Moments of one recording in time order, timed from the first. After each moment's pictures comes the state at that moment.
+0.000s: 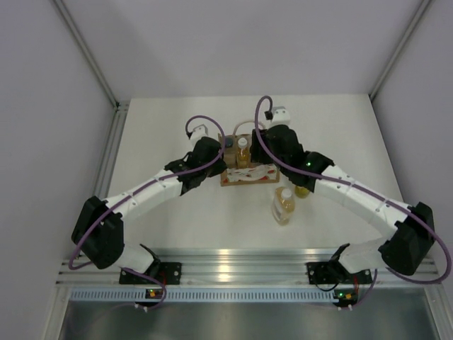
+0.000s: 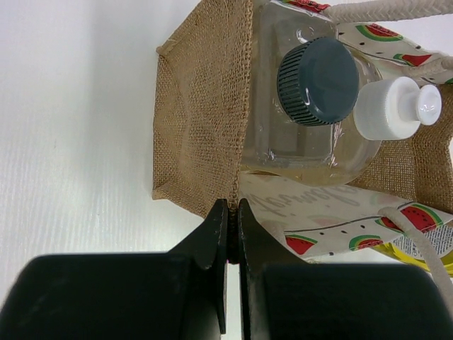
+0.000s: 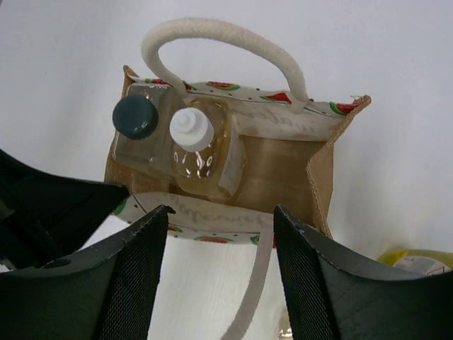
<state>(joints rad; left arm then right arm) -0.68 1.44 1.03 -0.25 -0.29 -0.87 0.78 1.34 1.18 -0.34 0.38 0.40</state>
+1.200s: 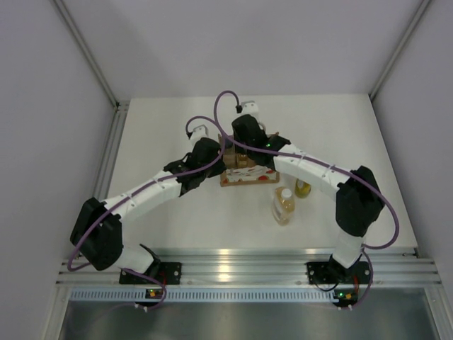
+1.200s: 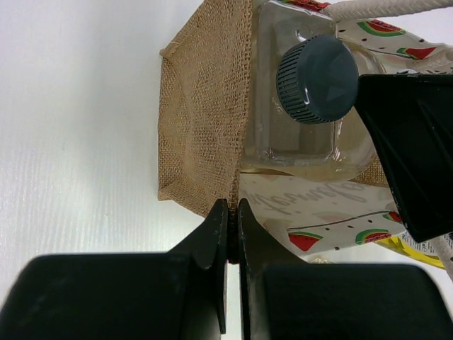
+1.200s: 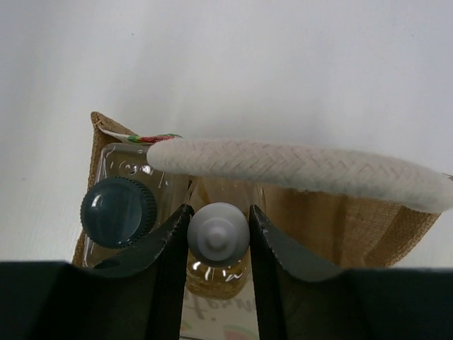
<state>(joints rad) -0.68 1.43 1.01 -0.25 -0.30 -0.83 0.79 1.78 1.48 -0.32 0.46 0.36</state>
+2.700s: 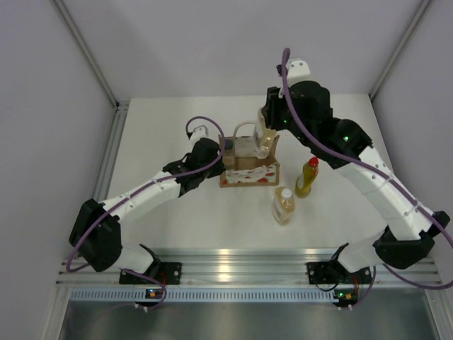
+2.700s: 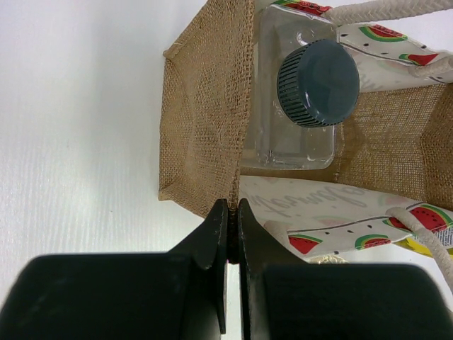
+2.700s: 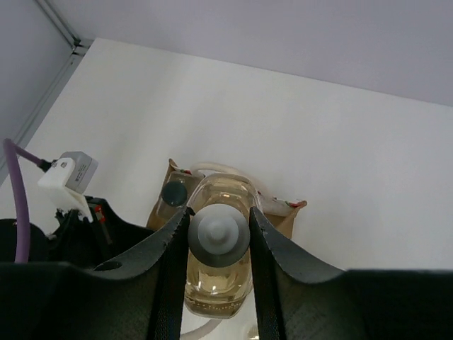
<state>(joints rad) -0.68 1.42 1.01 -0.26 -0.30 -0.82 0.79 1.44 1.82 -0.71 0.41 0.22</state>
